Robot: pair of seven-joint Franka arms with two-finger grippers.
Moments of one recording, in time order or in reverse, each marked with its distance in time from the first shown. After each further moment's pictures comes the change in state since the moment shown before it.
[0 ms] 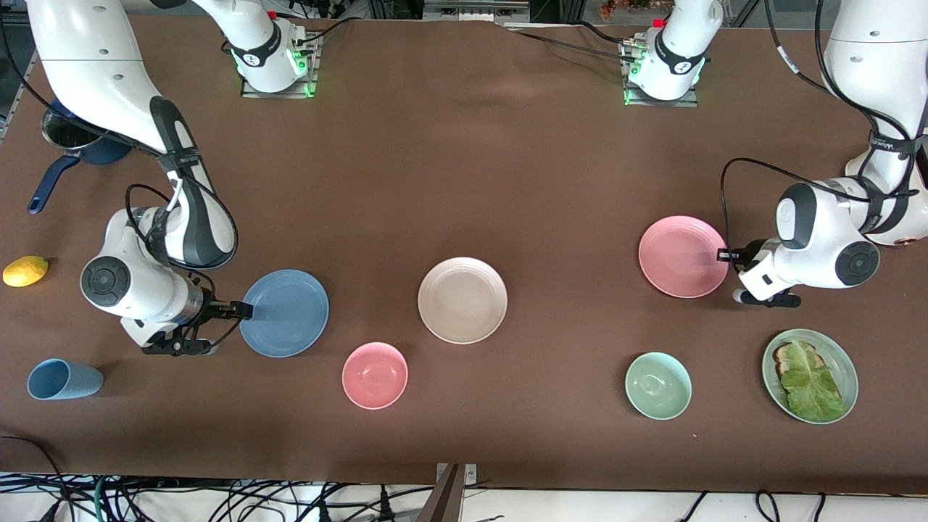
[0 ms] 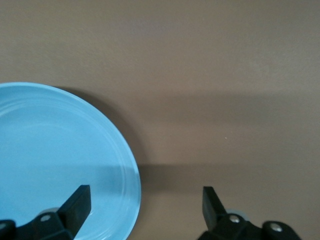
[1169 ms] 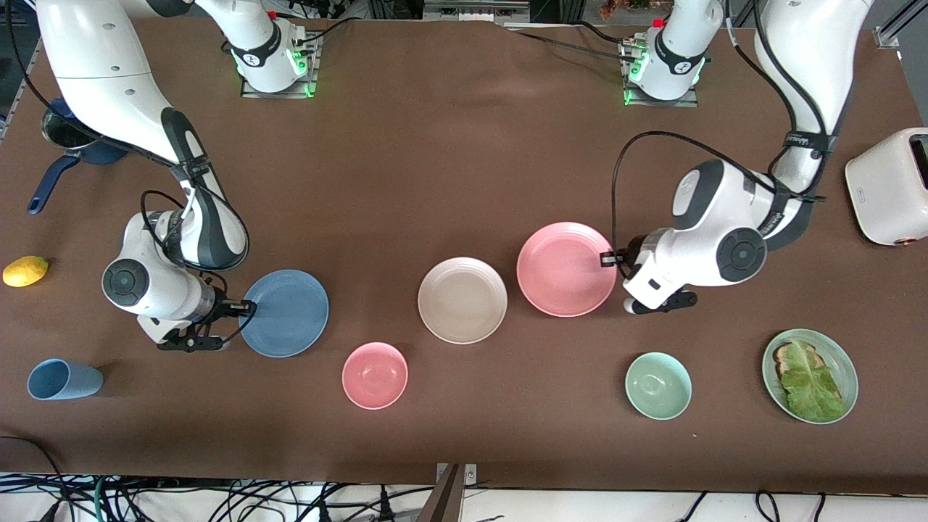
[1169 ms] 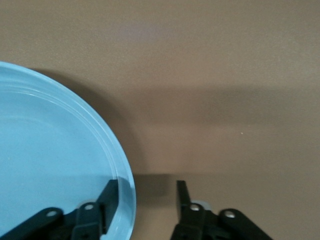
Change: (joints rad) left arm -0.159 0.011 -0.332 0.248 -0.143 -0.126 -0.646; right arm 0.001 0.025 0.002 -0.042 0.000 0.056 0.003
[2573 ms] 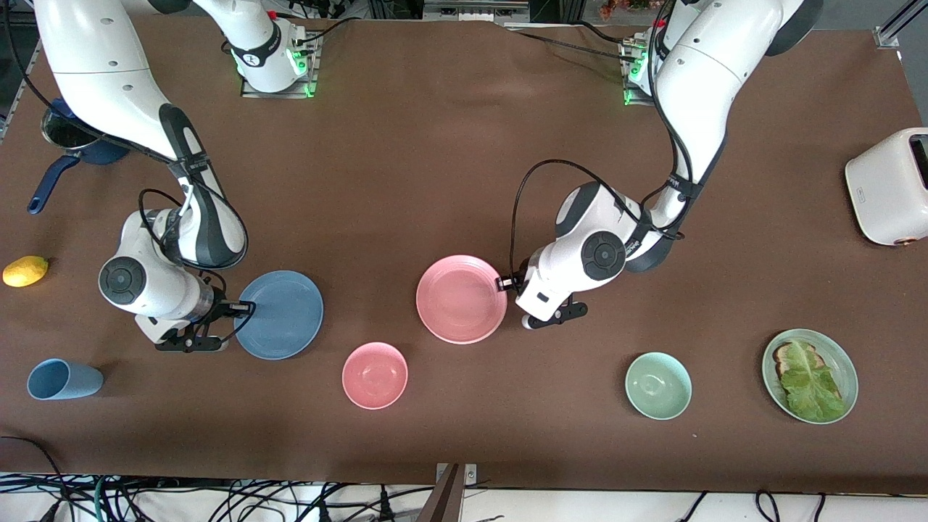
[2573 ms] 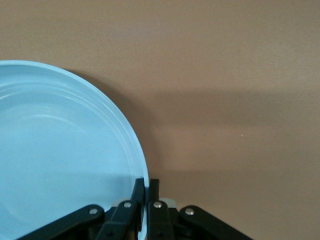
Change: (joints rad) left arm -0.237 0.260 0.019 0.206 -0.004 0.302 -0.236; right arm 0.001 -0.013 0.003 0.001 0.005 -0.002 0.000
